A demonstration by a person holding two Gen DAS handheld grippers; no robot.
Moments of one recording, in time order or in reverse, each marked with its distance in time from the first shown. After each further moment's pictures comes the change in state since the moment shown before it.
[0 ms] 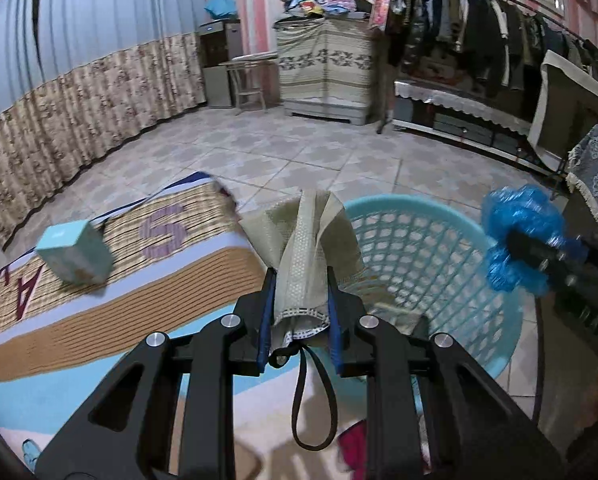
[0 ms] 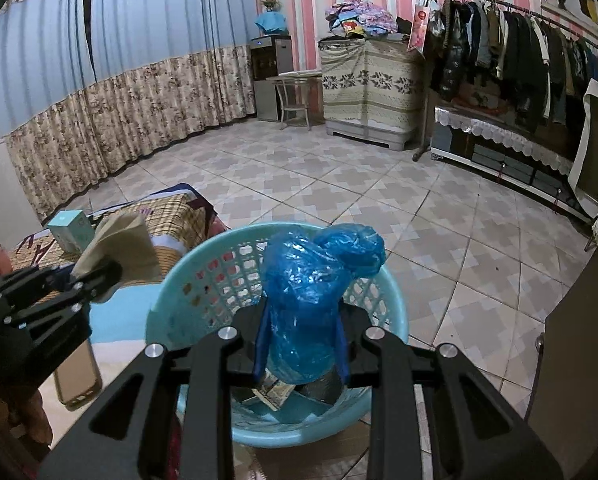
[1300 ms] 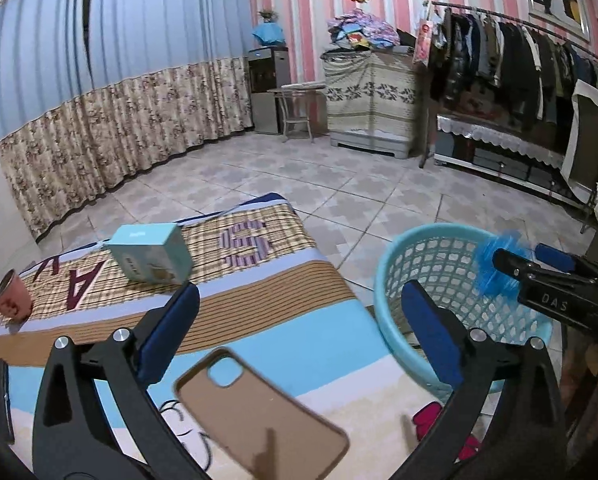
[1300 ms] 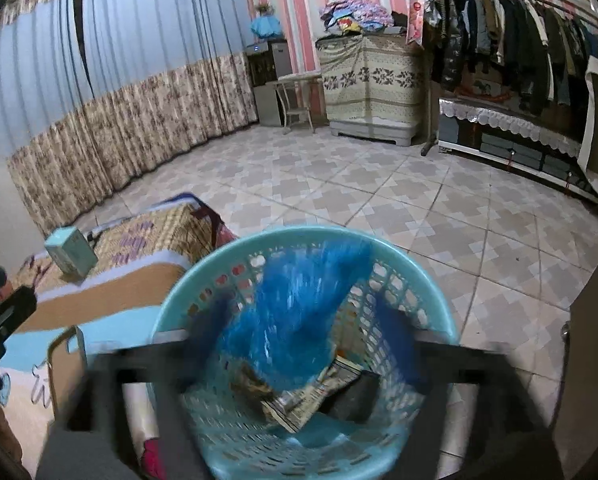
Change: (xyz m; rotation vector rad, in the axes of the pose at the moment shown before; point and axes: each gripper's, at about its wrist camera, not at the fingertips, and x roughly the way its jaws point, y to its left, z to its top) left arm -0.050 0.064 -0.018 -0.082 -0.118 0.160; right arm 0.036 0.012 -0.004 0.073 -0.039 0.039
